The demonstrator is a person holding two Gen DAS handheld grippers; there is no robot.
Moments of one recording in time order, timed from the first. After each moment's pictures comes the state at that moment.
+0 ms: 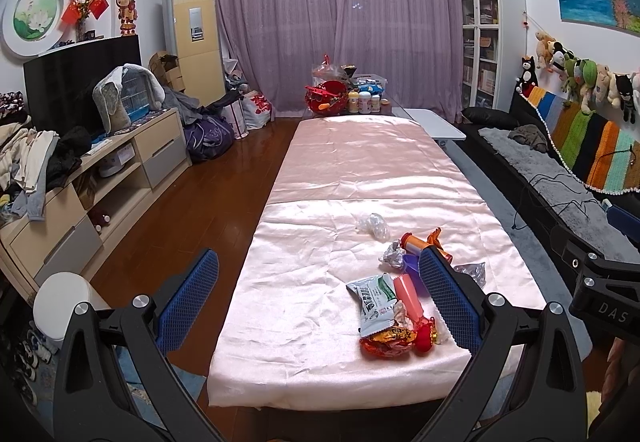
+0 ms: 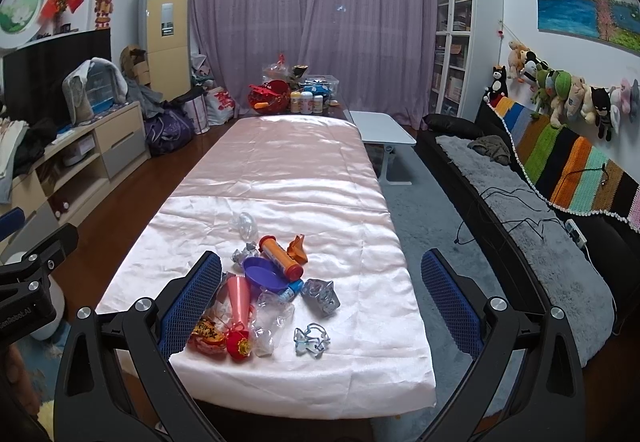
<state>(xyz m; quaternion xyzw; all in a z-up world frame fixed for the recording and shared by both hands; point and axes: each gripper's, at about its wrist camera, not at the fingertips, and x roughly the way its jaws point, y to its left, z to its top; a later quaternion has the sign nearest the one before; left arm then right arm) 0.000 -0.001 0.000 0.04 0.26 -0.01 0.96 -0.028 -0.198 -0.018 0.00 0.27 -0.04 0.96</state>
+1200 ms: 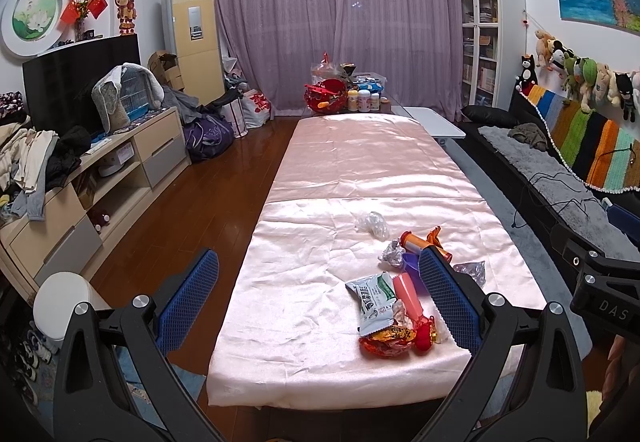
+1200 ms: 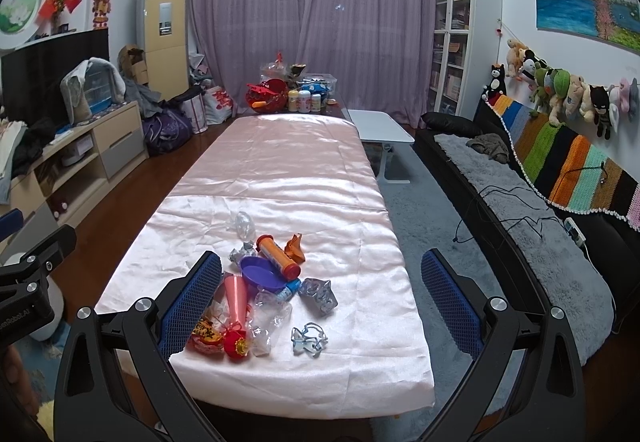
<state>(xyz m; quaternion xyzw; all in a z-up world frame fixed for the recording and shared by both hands) 0.003 0.002 -0.002 0.04 0.26 -0.01 0.96 -0.027 -0.197 -0.018 0.00 0.28 -0.05 0.96</state>
